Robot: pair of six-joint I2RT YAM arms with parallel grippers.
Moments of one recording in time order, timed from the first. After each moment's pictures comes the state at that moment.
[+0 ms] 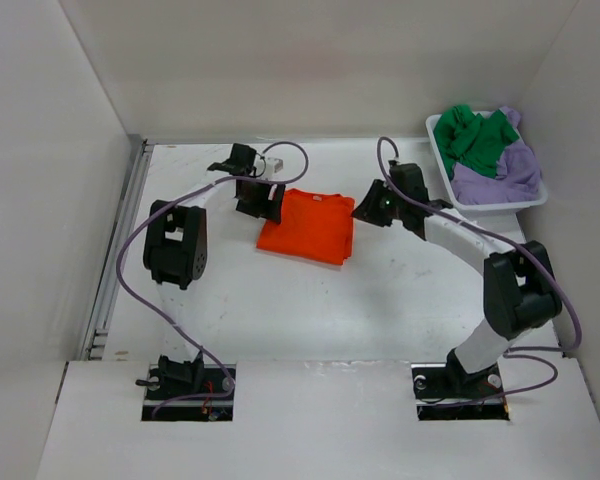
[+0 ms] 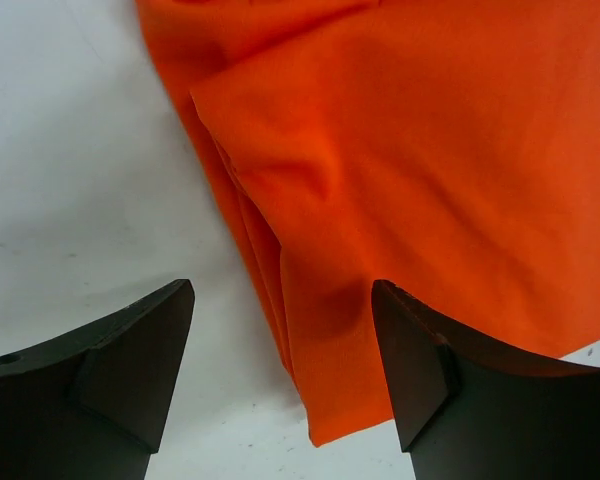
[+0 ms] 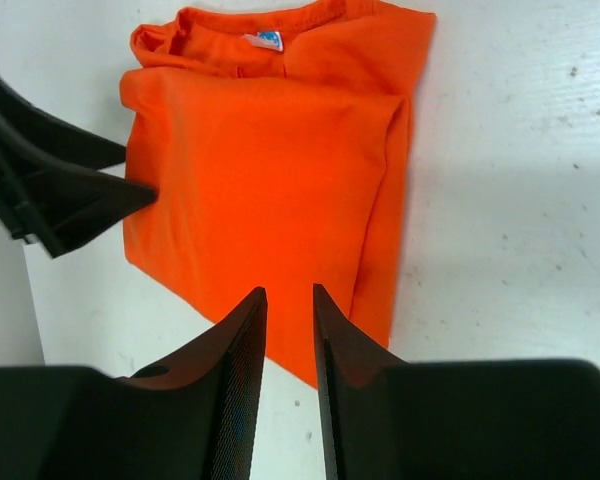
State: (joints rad) left arm -0.25 2.08 1.59 -0.59 0.35 0.09; right arm 0.35 1.65 1.10 -0.13 -0.21 0.70
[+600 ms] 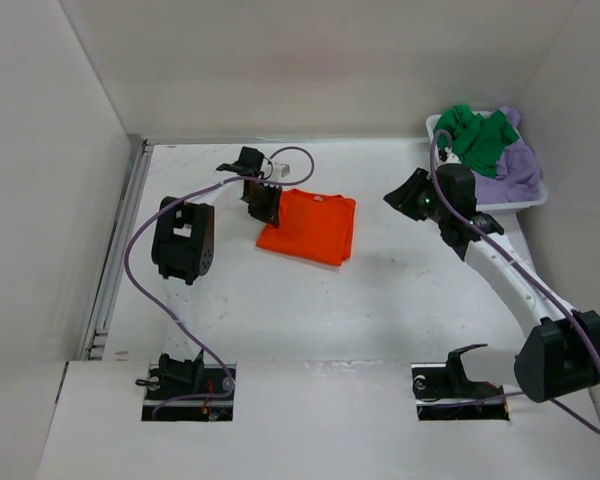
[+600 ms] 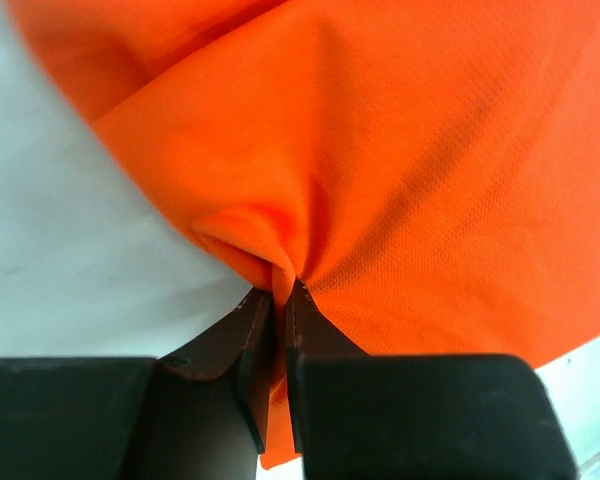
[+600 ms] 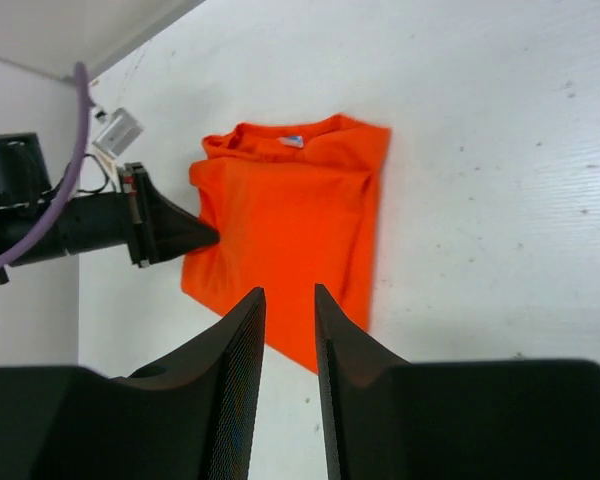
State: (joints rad) left arm -0.28 2.16 1.63 -0.63 0.40 0.04; right arm 0.25 1.27 1.00 -0.18 -0.14 0.70
